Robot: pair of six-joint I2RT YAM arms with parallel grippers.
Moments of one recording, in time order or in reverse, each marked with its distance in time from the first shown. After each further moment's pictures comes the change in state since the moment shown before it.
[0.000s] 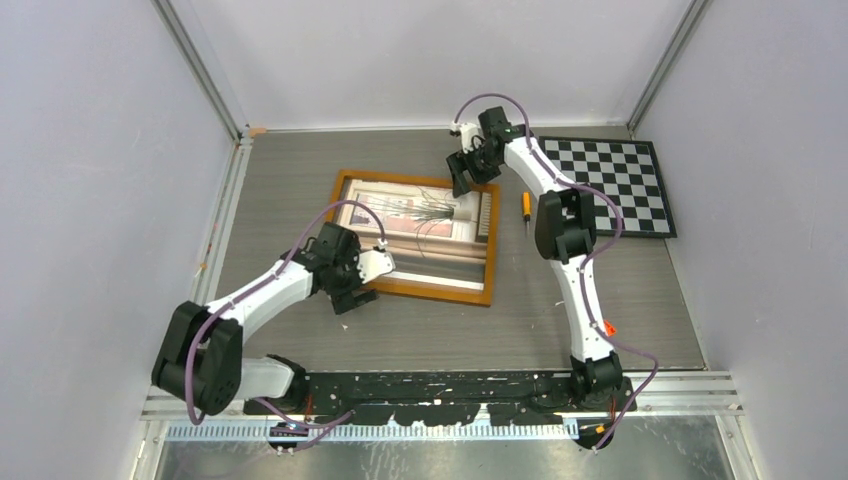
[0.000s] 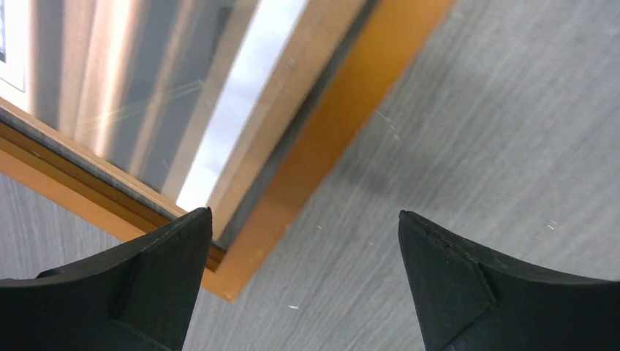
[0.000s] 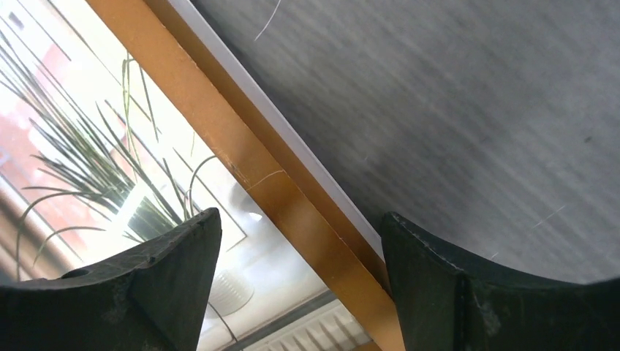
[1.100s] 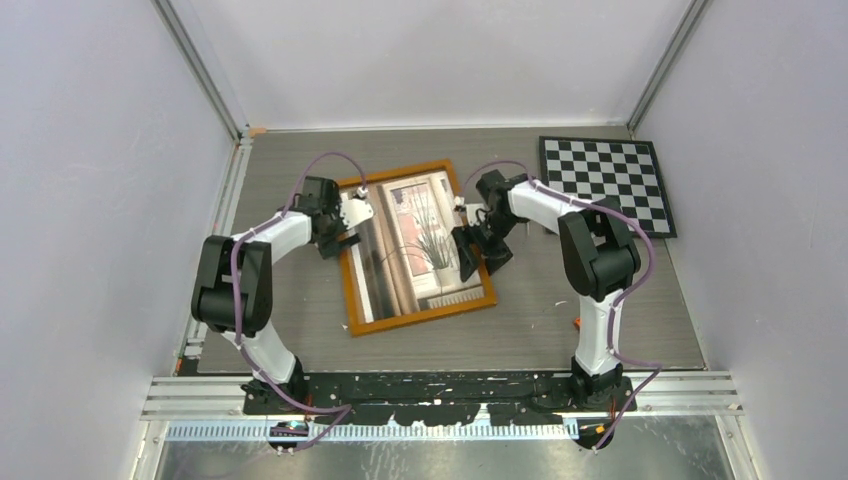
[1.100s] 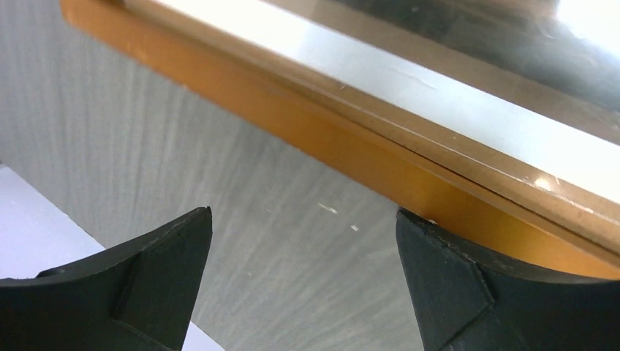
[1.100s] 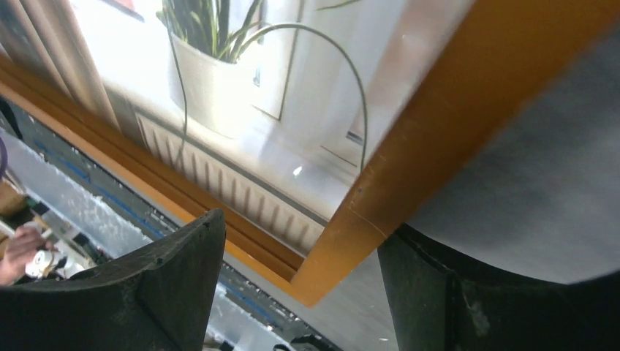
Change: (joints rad) left arm 0.243 0.416 0.290 0.238 -0.109 0.171; right arm 0.107 -0.542 -0.929 -0.056 -0.115 0.233
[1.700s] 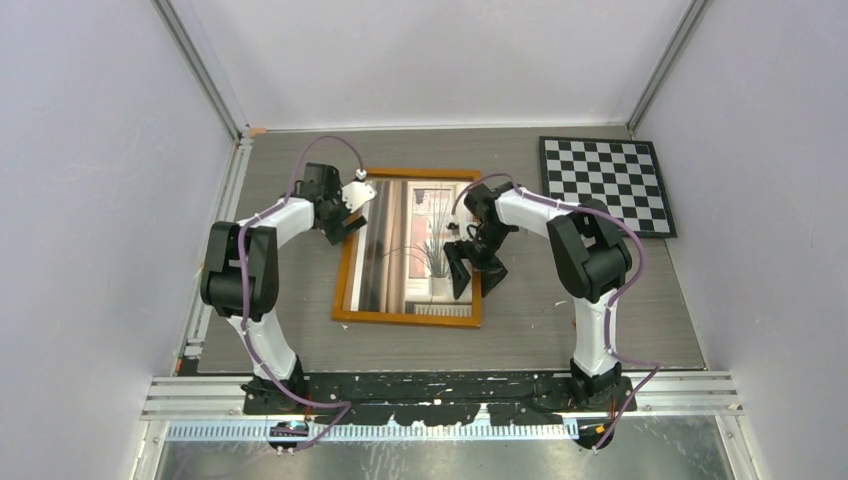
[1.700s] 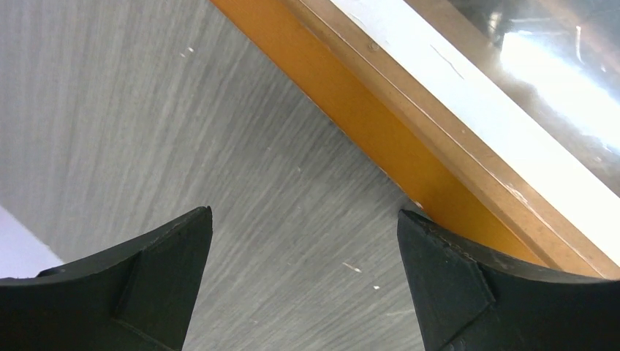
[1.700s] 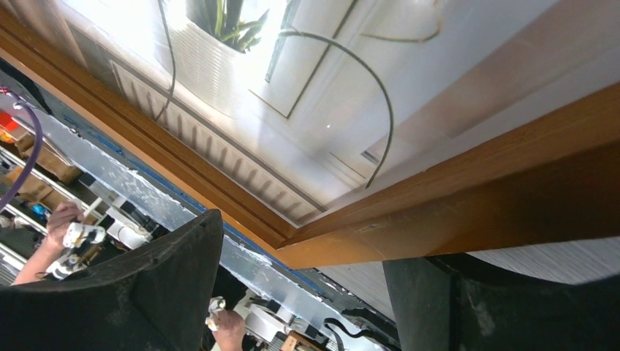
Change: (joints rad) left arm 0.013 0.130 0.150 0.056 0.056 -0.088; right arm 0.095 0.006 -0.043 -0.106 -0.042 0.112
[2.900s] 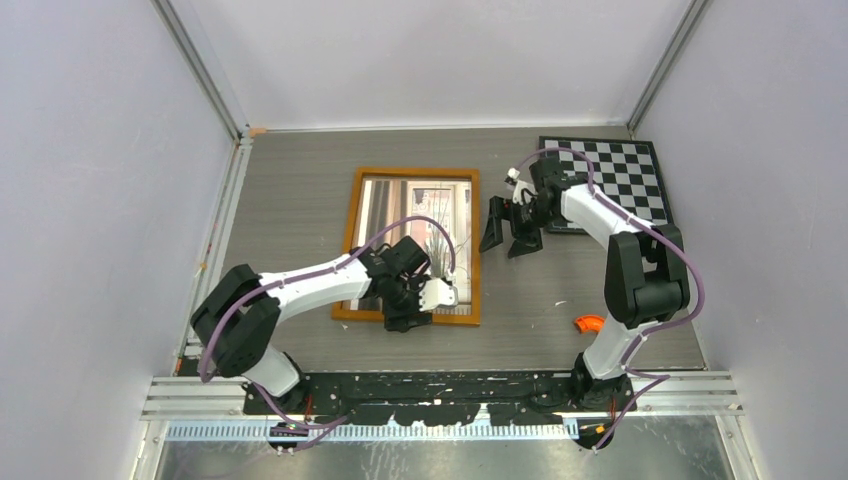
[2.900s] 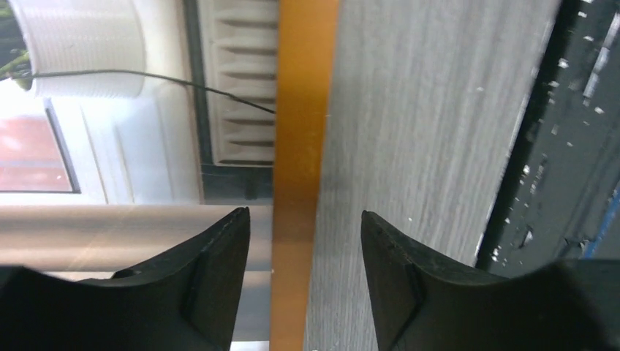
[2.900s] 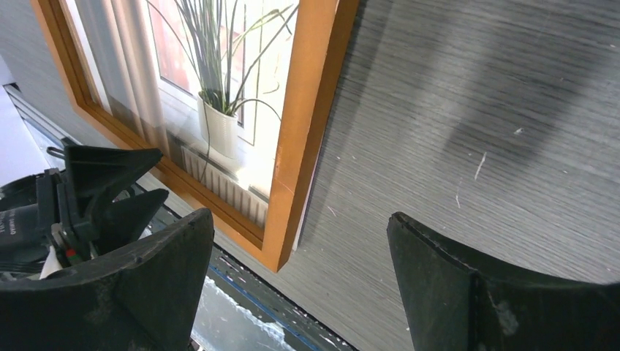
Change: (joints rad) left arm -0.694 -0.286 -0.206 -0.404 0.262 -0.233; right arm -0.301 -0.291 -0.150 0.251 -0.030 0.107
